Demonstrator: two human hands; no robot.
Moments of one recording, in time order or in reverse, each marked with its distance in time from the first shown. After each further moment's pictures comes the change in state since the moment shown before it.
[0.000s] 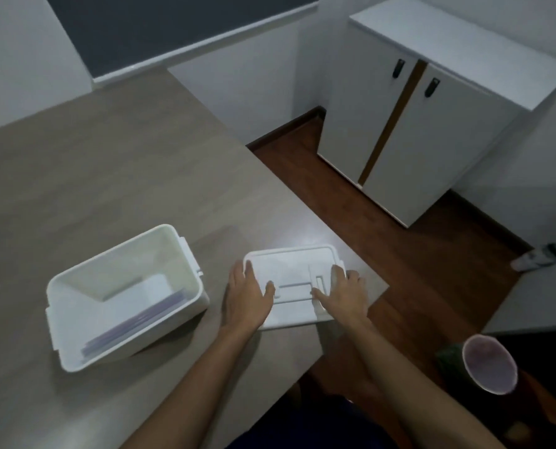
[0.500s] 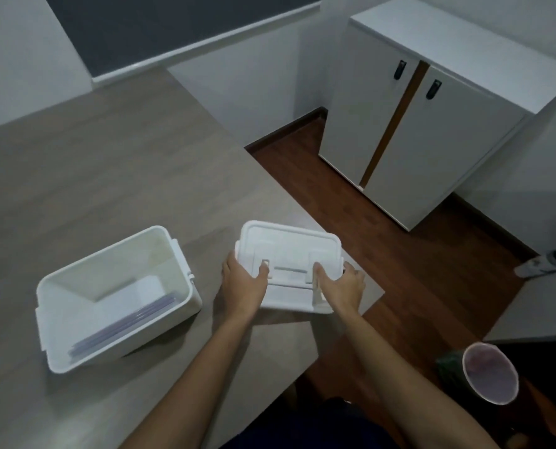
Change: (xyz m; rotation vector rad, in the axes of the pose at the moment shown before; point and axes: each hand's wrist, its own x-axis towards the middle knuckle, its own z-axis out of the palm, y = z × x) left_hand 0.014 0.043 -0.017 -0.390 0.142 -0.290; right_hand 0.020 -0.011 -0.018 0.679 0.071 0.342
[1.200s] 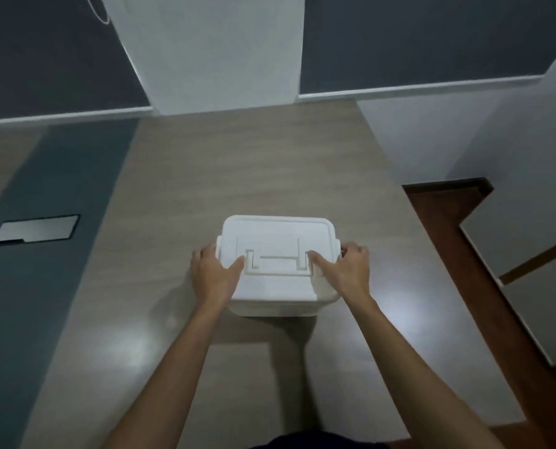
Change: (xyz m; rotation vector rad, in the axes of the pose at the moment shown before) left_hand 0.007 -0.125 -0.256 0.044 0.605 -0.196; right_hand -0.131 -0.198 0.122 -0.049 -0.380 -0.687
